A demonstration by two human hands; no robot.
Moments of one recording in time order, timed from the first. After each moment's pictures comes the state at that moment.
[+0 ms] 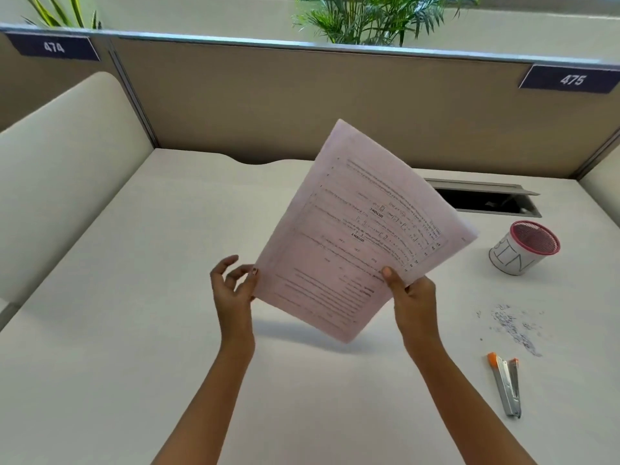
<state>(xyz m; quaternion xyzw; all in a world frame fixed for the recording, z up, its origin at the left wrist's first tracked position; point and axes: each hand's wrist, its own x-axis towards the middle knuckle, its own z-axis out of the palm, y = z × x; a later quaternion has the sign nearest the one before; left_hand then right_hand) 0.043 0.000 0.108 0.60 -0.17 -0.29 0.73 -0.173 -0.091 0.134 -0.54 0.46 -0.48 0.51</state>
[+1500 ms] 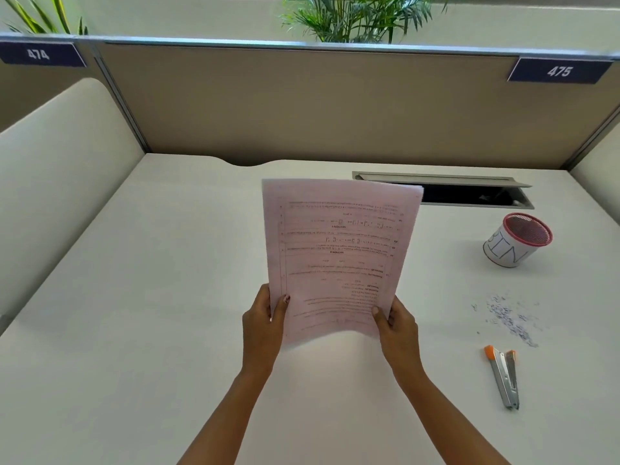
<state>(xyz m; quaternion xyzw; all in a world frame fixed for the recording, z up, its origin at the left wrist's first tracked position) 0.009 0.005 0.079 0.73 -0.38 -0.22 0.53 -0.185 -0.065 0.071 -0.57 0.55 -0.37 0.48</state>
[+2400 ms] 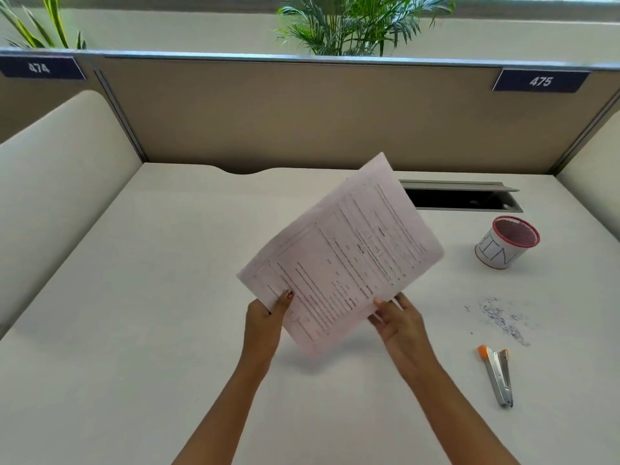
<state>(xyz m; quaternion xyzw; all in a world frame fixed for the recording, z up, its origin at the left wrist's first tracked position) 0.004 0.002 0.105 0.64 -0.28 -0.37 0.61 -0.195 -0.075 0.093 -0.29 0.37 -0.48 0.74</state>
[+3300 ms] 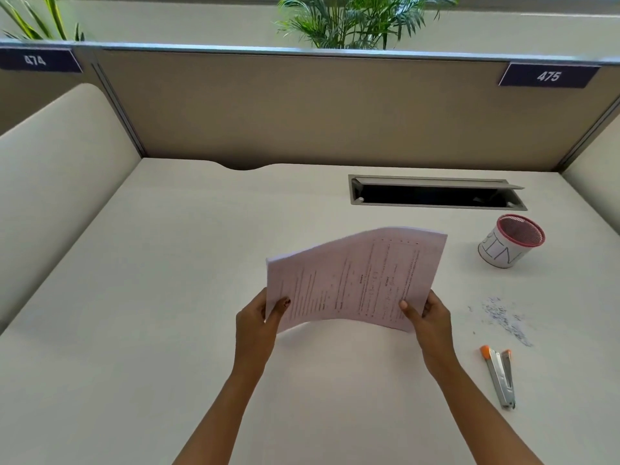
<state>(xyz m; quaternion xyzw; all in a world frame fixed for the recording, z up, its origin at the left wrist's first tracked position) 0.015 0.009 0.090 0.70 -0.39 -0.25 0.54 -0.238 -0.104 0.057 -0.53 0.53 -0.45 0.49</state>
